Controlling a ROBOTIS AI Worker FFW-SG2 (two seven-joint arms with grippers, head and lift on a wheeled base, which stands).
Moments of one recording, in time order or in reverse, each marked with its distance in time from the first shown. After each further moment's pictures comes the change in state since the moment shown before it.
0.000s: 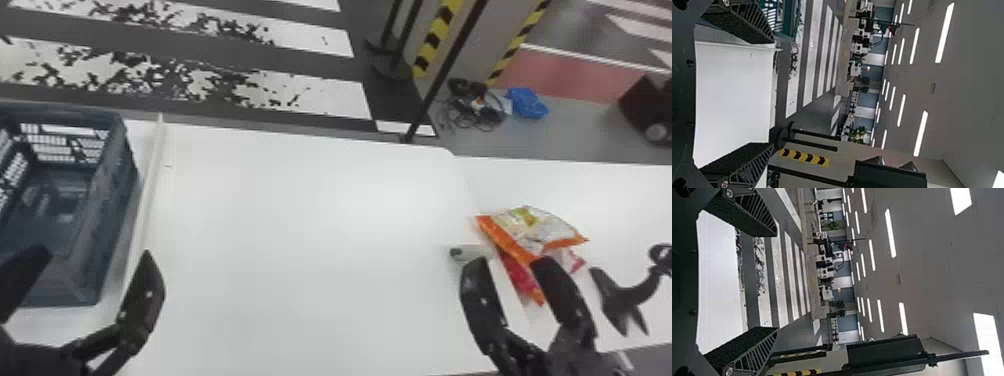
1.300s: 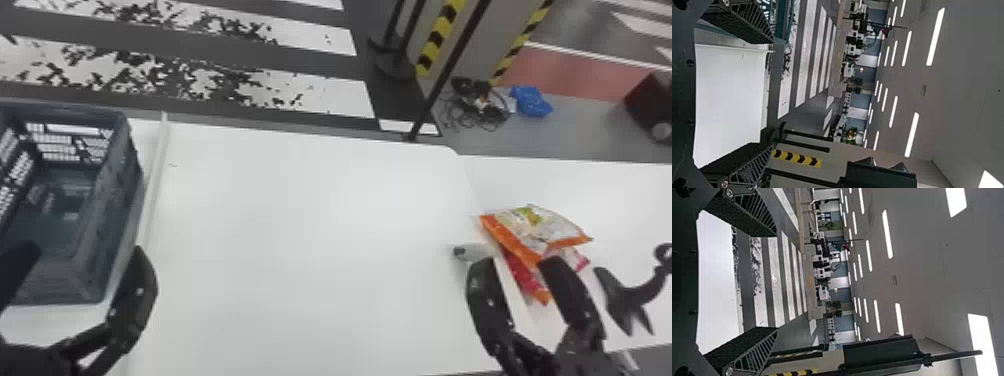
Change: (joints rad) left arm 0.012 0.006 0.017 0.006 0.025 -0.056 -0.006; right arm 0.003 0.000 0.000 0.008 0.000 -0.028 0.006
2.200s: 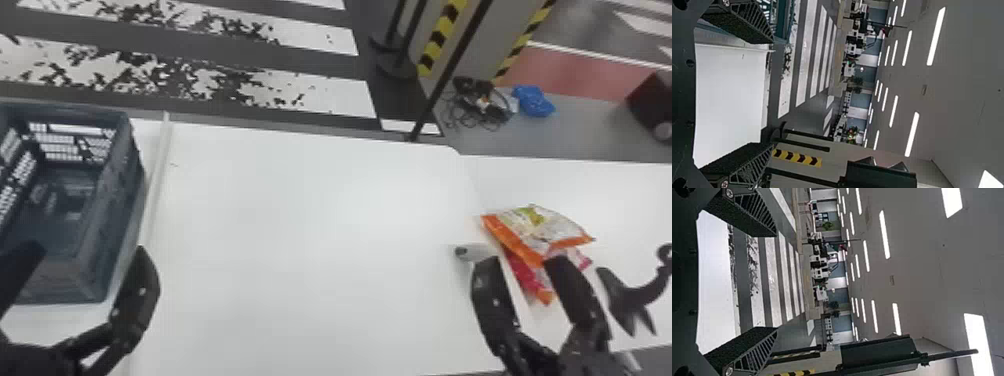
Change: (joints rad) left arm 0.000 0.000 0.001 0.002 0.002 -0.001 -0.005; right arm 0.000 0.000 0.000 0.002 -0.007 -0.017 0.005
